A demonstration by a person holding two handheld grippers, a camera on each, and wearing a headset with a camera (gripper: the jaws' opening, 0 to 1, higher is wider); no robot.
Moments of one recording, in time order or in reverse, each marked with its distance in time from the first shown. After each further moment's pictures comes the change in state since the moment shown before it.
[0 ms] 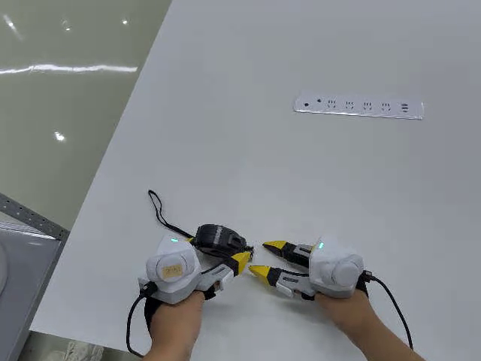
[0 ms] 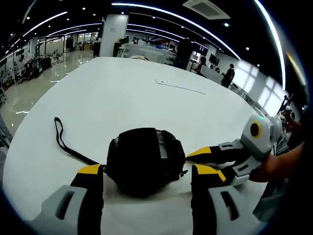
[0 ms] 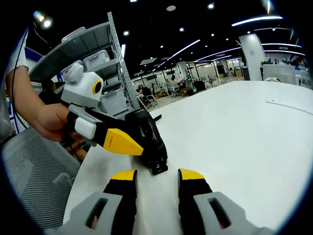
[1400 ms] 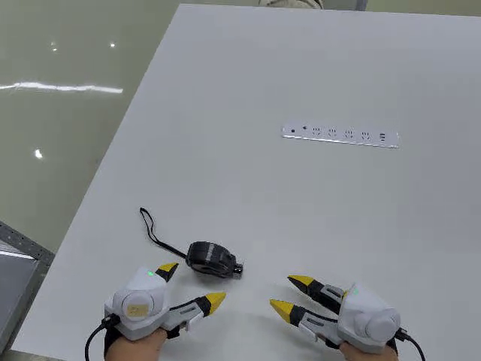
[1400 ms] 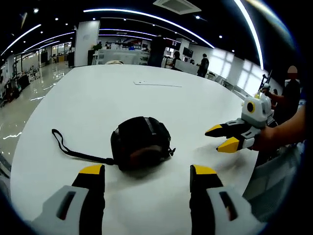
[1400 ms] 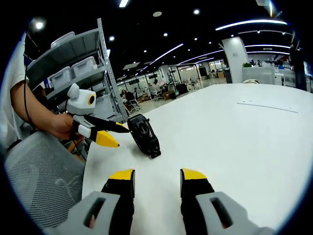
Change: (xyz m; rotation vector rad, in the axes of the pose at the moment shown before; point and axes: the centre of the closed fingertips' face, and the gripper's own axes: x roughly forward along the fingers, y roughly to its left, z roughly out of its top) left arm -0.042 -0.001 -0.009 0.181 -0.017 -0.180; right arm -0.083 0.009 0.001 0.042 -0.037 -0.164
